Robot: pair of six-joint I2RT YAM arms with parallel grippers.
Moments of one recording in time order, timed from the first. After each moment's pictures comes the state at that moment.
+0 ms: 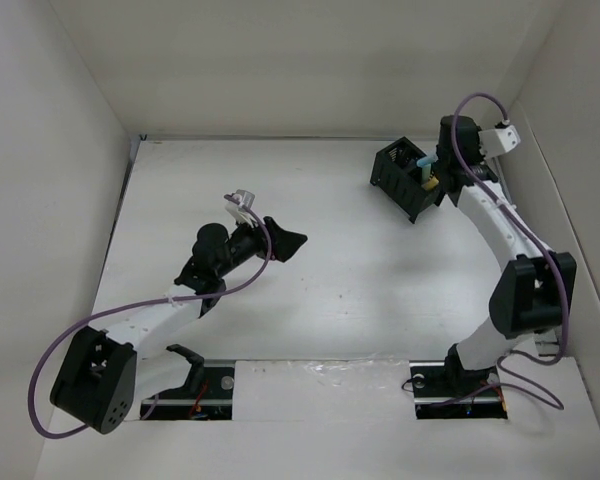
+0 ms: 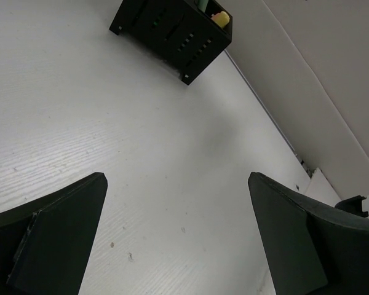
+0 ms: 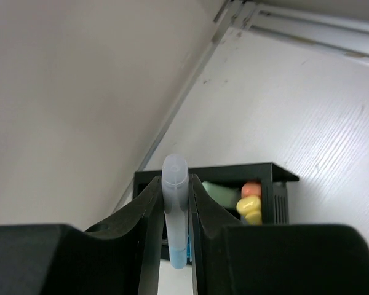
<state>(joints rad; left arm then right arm) -0.47 1.11 0.47 0.54 0.38 -0.60 0.14 1.57 1.36 -0.20 0.69 0.98</state>
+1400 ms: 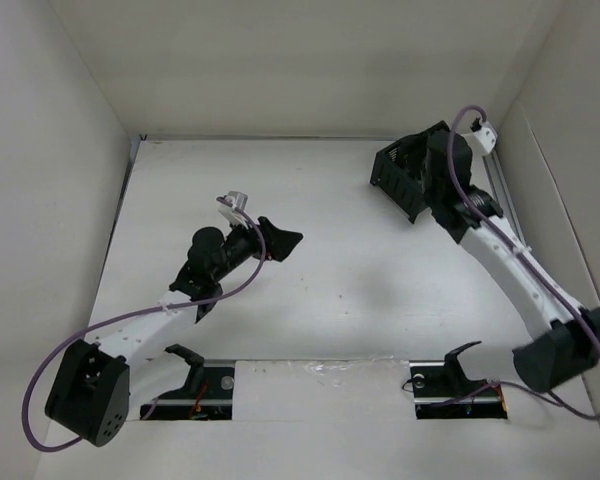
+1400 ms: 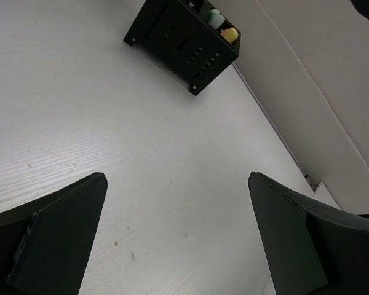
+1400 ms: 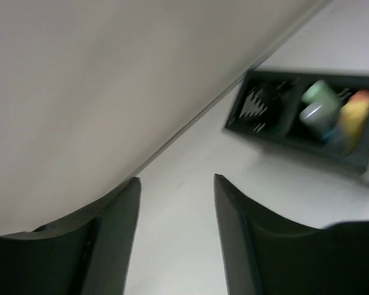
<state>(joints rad) -0.47 1.04 0.45 0.51 0.32 -0.61 0.38 1.38 1.36 -0.26 0.63 0.90</state>
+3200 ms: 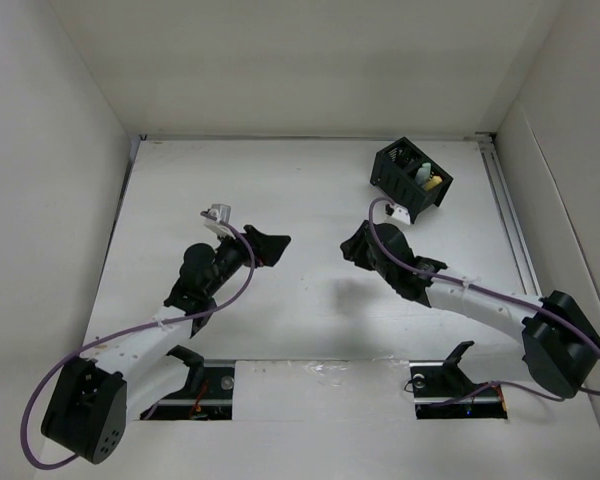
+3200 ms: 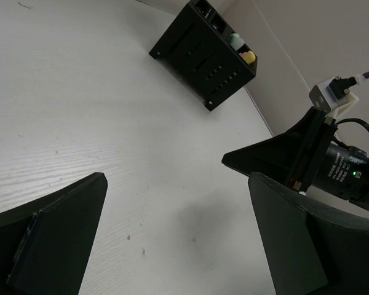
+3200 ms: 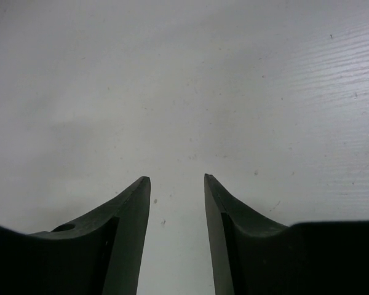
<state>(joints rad) -0.44 0.94 0.32 0.58 0.22 -0.67 0.75 1.27 0.69 0.03 0.36 0.91</state>
